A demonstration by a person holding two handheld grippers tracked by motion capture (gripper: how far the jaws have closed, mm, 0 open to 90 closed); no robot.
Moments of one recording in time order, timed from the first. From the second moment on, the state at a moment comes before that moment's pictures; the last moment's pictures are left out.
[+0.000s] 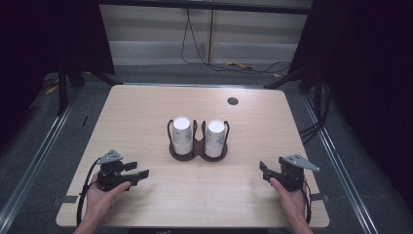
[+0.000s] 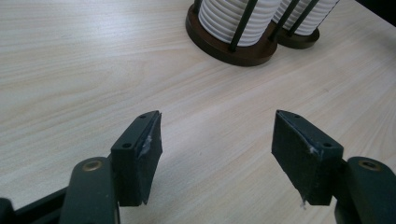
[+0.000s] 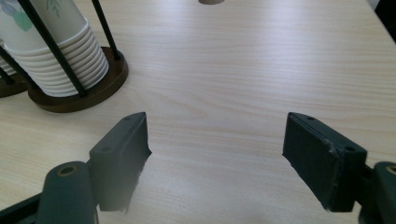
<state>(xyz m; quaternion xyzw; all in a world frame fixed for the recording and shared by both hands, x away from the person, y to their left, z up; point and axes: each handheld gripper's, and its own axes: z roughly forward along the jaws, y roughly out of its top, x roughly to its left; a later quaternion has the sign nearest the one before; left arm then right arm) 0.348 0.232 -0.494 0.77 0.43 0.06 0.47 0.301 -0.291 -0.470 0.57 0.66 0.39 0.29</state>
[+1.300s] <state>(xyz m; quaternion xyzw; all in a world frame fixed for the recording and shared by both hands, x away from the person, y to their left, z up) 0.364 0.206 -0.461 0.76 0.40 0.06 0.51 0.297 -0.276 -0.467 0.53 0.70 0.41 0.24</state>
